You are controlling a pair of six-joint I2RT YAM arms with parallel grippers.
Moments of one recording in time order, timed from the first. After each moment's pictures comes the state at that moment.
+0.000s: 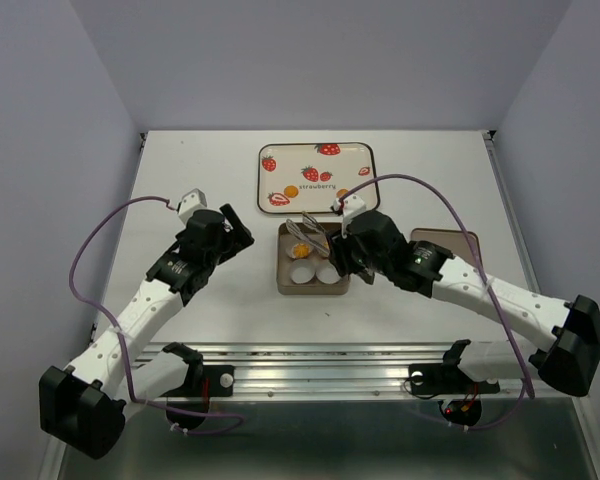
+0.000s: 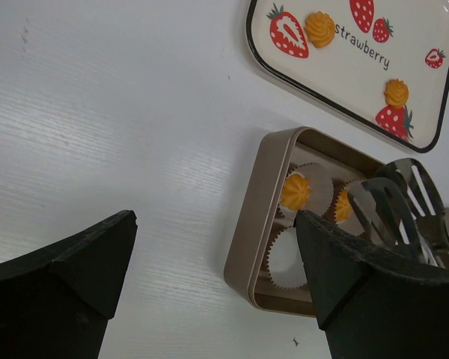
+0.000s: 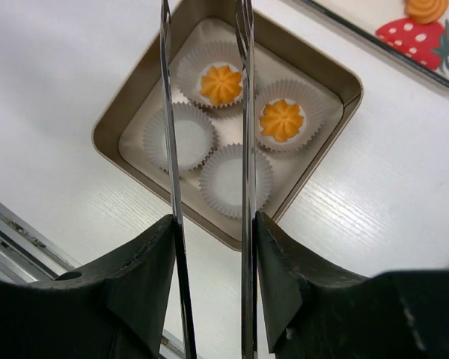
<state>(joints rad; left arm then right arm) -0.44 0.94 0.75 -0.44 -0.31 -0.80 0.91 1.25 0.99 -0.40 0.22 0.24</state>
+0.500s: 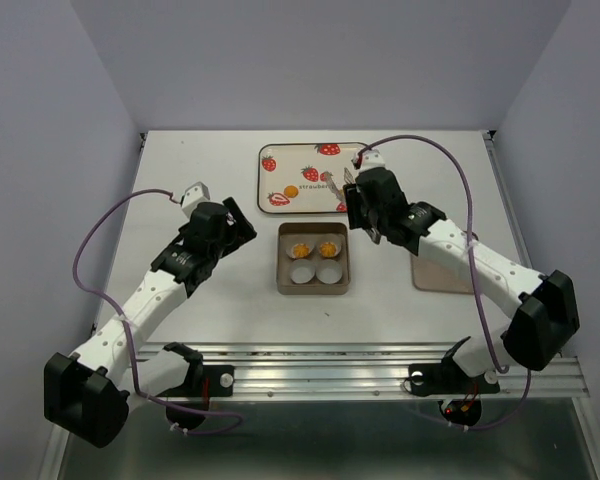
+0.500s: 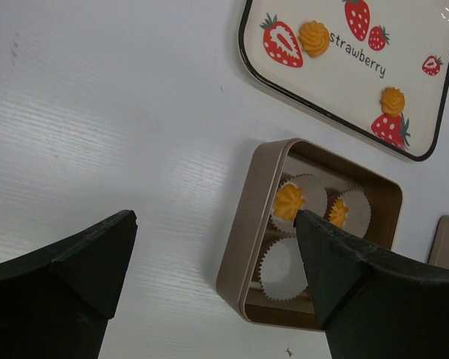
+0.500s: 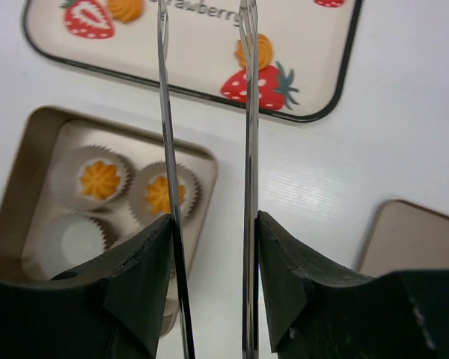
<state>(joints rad) -0.44 1.02 0.79 -0.42 -0.31 -0.80 0.72 1.39 1.19 -0.43 0.37 0.23</state>
